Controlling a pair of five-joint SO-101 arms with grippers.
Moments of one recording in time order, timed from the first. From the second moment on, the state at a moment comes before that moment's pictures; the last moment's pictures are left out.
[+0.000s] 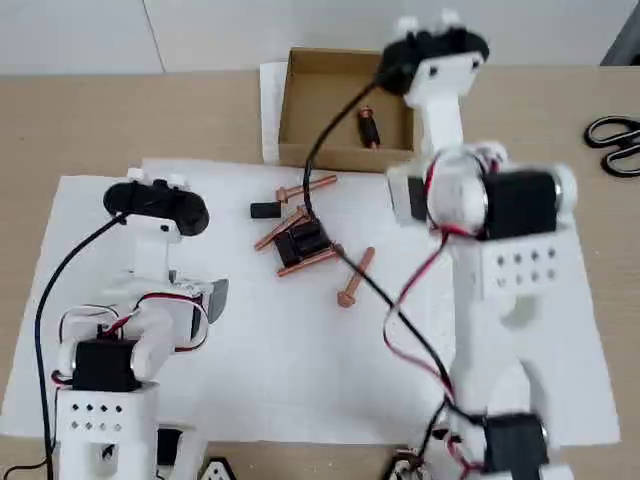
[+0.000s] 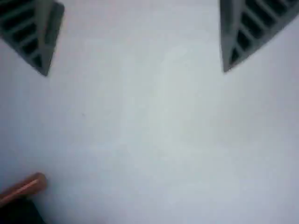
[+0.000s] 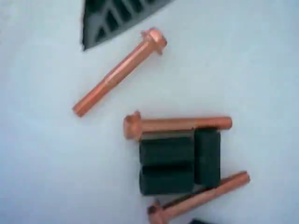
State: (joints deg) left arm -1.8 -60.4 50.8 76.6 -1.2; right arm -12.3 -18.6 -17.0 99.3 3.6
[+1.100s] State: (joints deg) left arm 19.9 6.1 13.8 71.2 -11.8; right arm 7.7 -55.9 43.9 69.8 11.5
